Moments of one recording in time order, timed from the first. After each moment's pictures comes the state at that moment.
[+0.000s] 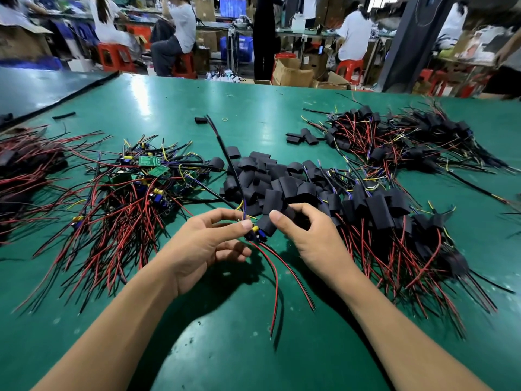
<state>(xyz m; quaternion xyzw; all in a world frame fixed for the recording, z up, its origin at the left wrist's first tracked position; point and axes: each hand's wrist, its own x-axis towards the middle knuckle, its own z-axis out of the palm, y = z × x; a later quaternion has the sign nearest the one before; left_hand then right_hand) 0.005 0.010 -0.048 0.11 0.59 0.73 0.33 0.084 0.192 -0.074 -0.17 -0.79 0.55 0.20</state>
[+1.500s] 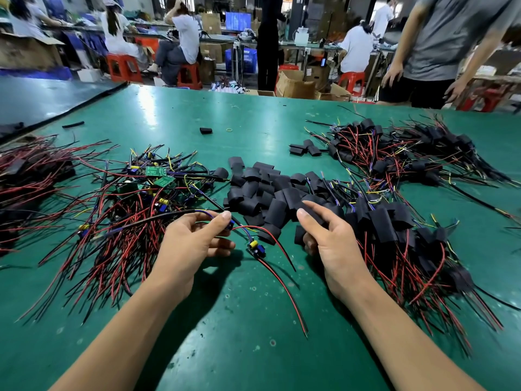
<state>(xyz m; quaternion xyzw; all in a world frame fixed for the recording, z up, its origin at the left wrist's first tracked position) -0.013 0.005 -0.063 0.04 0.63 0.76 0.16 0.077 0.205 -0.078 -0.19 -0.61 0.73 0.25</state>
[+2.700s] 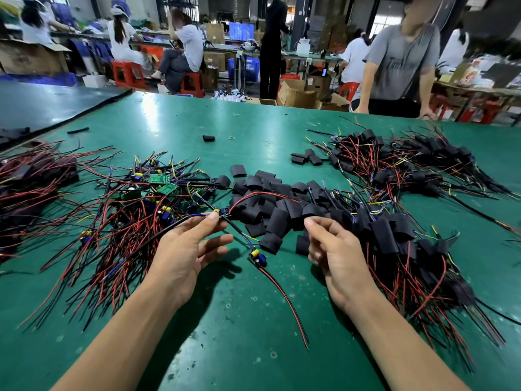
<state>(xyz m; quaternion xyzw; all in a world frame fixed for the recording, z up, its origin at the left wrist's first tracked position) -0.016 0.000 -0.053 -0.01 0.53 0.83 0.19 0.079 0.206 -0.071 -0.20 -0.56 0.77 0.24</state>
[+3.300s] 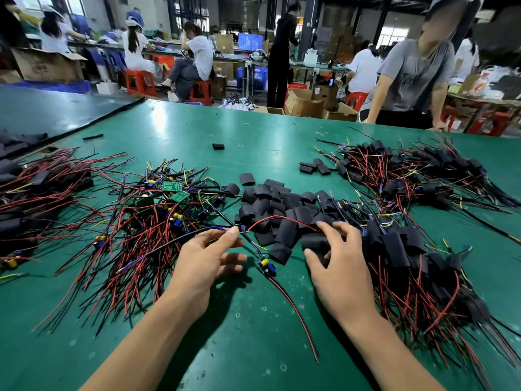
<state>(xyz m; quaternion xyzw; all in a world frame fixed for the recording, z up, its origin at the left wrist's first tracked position) -0.008 0.009 -0.056 0.00 0.59 0.79 0.18 0.087 0.204 -0.083 -0.22 -0.90 0.25 0.27</state>
